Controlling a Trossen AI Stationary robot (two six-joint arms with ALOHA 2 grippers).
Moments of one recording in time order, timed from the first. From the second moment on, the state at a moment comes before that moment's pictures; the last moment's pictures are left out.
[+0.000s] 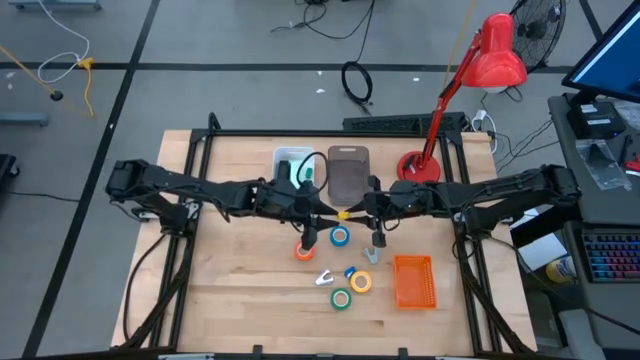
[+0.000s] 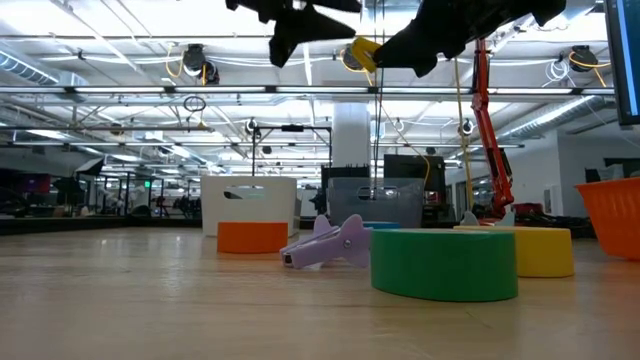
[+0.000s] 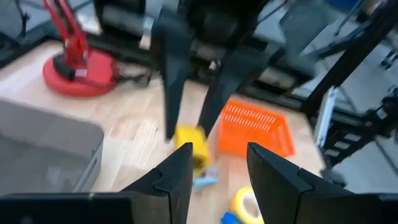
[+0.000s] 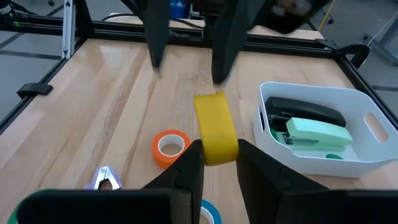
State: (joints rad) left arm -0.07 1.53 1.11 0.06 -0.03 -0.31; right arm 0.05 1.23 0.80 0.02 0.03 -0.05
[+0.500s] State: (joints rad) left arm -0.07 1.59 1.17 0.01 -0.01 -0.30; right arm 0.05 1.22 0.80 0.00 0.03 -0.05
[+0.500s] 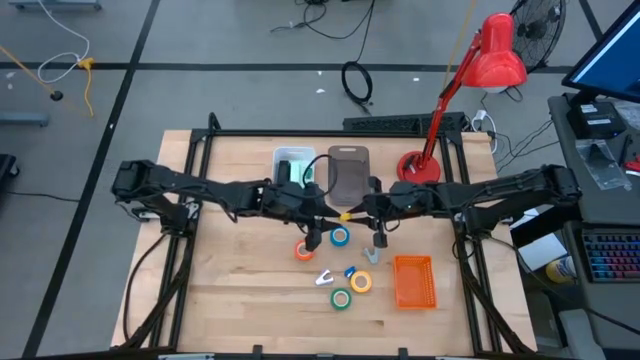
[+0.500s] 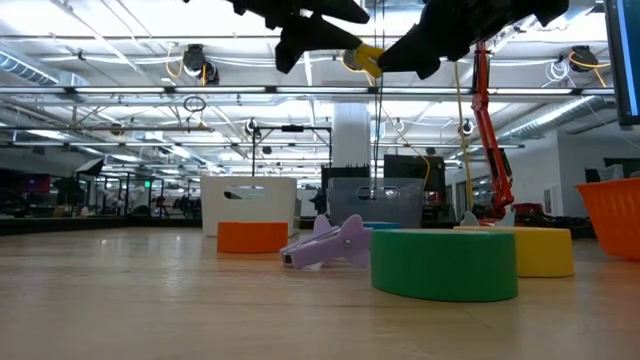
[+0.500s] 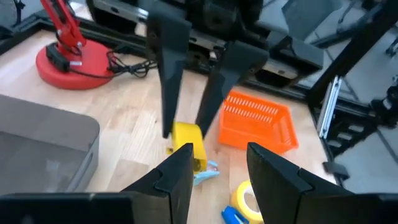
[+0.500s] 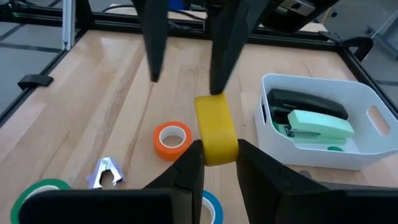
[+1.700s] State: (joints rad) left arm -0.10 1.60 1.32 -0.31 -0.13 -0.24; right arm 0.05 1.22 0.80 0.01 0.05 -0.04
